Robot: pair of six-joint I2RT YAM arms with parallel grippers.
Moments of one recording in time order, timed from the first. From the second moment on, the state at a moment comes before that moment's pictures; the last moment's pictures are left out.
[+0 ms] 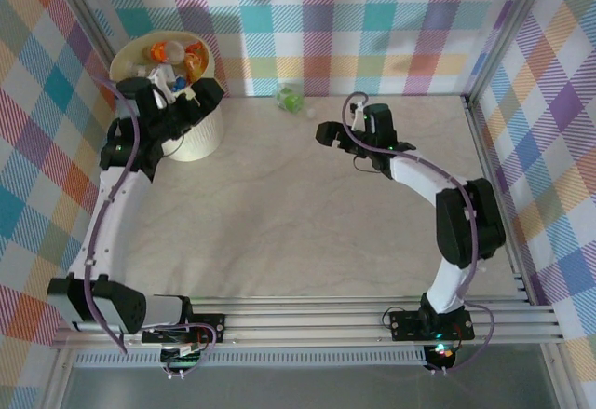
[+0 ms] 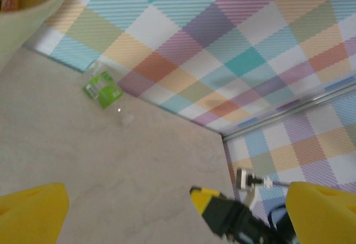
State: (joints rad) left arm -0.05 1.29 1.40 -0.44 0.43 -0.72; right arm 0.37 1.81 1.27 0.02 -0.35 0.53
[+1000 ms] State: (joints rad) left arm -0.05 1.17 0.91 -0.34 0.45 -0.75; right arm 0.35 2.83 2.61 -0.25 -0.32 0.49
